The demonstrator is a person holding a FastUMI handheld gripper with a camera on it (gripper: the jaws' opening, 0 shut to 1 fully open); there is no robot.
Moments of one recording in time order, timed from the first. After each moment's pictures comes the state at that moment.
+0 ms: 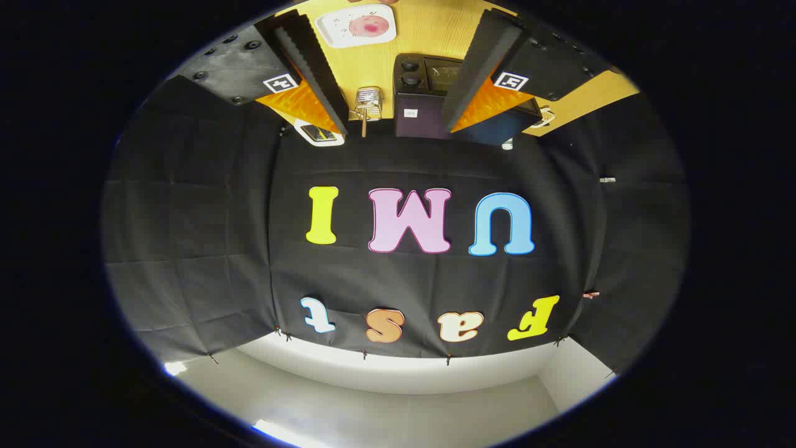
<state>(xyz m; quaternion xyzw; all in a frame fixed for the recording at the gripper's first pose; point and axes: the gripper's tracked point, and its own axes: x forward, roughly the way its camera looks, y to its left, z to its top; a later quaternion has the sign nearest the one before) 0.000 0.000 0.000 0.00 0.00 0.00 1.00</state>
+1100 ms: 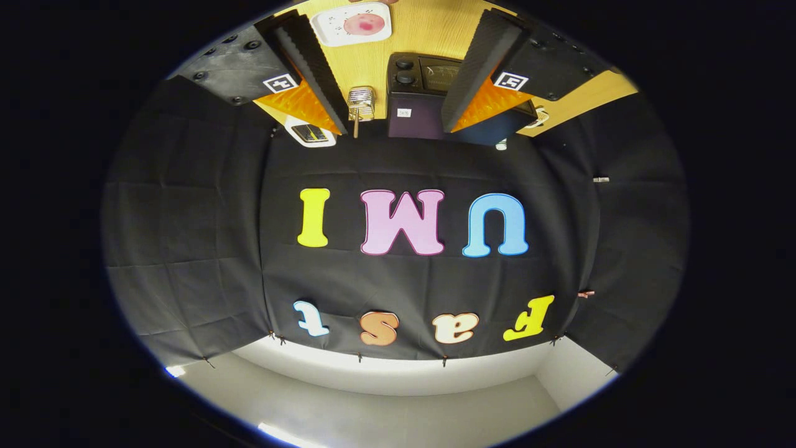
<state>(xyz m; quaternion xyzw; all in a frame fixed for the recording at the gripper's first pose) 0.012 0.007 -0.005 0.00 0.00 0.02 1.00</state>
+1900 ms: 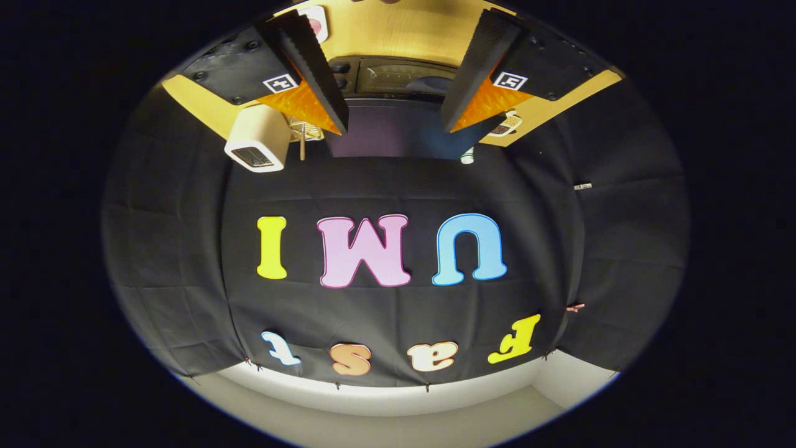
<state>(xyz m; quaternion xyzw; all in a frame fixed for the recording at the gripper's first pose) 0.076 0.118 -0.064 0.03 0.07 0.07 0.99</state>
